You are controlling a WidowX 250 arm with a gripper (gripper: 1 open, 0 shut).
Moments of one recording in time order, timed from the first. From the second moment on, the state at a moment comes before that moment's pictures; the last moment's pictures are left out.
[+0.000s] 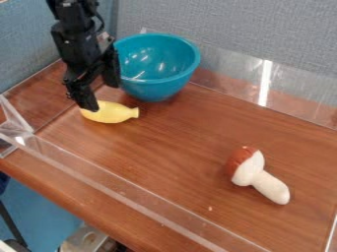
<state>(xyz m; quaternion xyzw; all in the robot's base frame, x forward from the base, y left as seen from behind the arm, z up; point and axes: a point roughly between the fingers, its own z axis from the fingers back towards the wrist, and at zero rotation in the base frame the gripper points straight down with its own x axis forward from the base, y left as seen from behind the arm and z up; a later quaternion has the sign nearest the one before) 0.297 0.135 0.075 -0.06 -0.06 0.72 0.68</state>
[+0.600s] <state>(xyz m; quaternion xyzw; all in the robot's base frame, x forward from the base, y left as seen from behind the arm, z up) 0.307 0.135 0.073 -0.06 -0.09 0.65 0.75</state>
